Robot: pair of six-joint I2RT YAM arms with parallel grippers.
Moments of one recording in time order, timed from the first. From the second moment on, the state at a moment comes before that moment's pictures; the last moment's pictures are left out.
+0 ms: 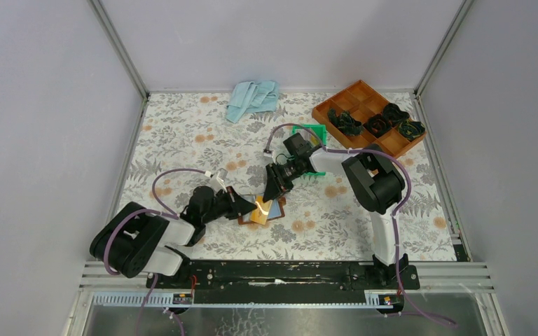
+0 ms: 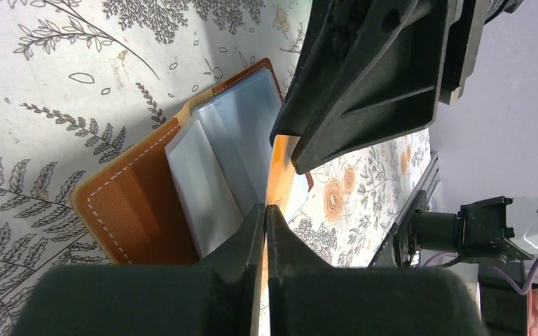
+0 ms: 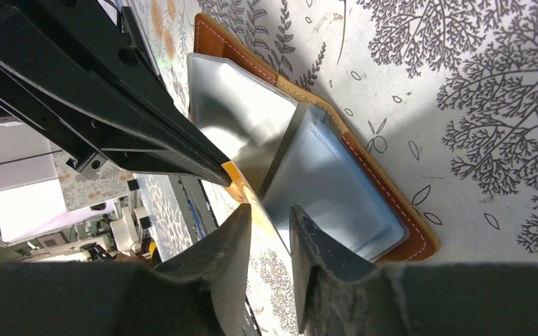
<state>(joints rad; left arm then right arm) -0.45 1.40 0.11 0.89 0.42 -0.86 0.61 2.10 1.27 -0.29 -0.96 0.28</state>
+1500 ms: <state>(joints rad) -0.42 1.14 0.16 0.53 0.21 -0.85 0.59 2.09 1.25 -0.23 -0.86 0.32</state>
